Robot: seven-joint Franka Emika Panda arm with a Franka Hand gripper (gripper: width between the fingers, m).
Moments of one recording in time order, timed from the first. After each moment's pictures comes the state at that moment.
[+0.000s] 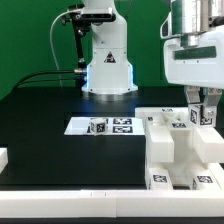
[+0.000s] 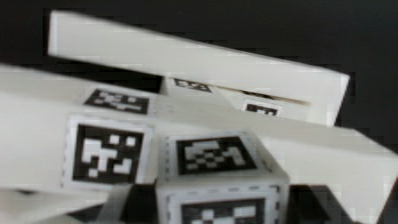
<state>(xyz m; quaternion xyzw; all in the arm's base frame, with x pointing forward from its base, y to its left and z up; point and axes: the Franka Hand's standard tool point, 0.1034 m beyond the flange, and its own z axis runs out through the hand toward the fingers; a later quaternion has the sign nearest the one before) 0.594 0.116 0.115 -0.74 0.67 -0.05 0.08</state>
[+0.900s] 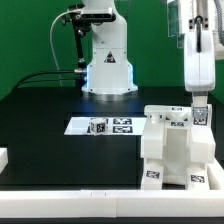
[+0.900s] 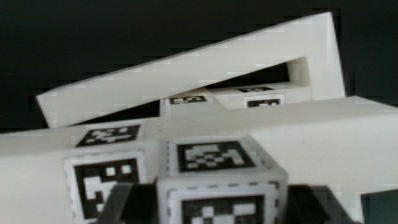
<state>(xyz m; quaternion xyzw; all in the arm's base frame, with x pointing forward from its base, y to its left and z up) 0.593 0.115 0.114 -0.60 0.79 -0.03 0.09</state>
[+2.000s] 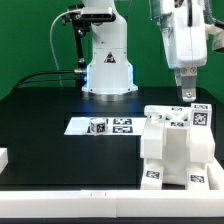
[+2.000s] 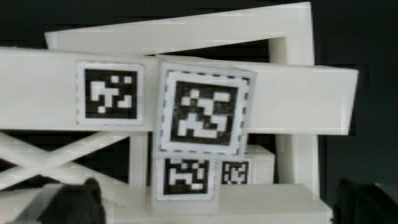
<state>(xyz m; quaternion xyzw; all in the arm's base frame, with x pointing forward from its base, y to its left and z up) 0.589 0.091 0.141 -0.65 0.75 -0.04 0.11</state>
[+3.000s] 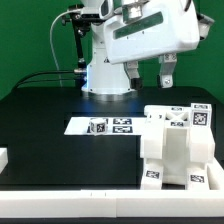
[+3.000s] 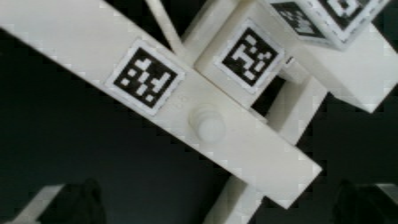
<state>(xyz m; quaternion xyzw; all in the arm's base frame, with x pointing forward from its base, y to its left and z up) 0.568 0.036 0.152 -0.87 0.48 -0.08 0.10</state>
